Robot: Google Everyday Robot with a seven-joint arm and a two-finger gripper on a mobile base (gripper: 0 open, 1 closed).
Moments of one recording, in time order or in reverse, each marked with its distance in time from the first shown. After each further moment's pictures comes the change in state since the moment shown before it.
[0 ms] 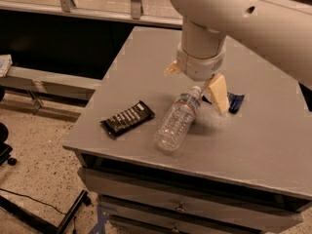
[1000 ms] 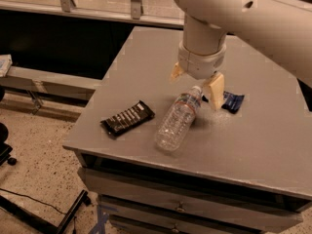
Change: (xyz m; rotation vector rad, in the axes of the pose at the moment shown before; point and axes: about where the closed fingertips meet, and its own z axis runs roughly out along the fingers) arm 0.004 0.000 0.002 -0.032 -0.036 -0.032
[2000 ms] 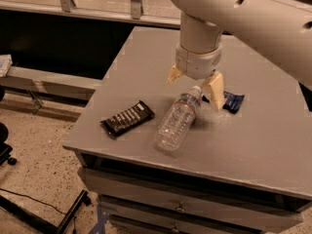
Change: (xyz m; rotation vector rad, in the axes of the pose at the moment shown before) arm -0.006 0.001 0.004 -0.059 -0.050 -0.079
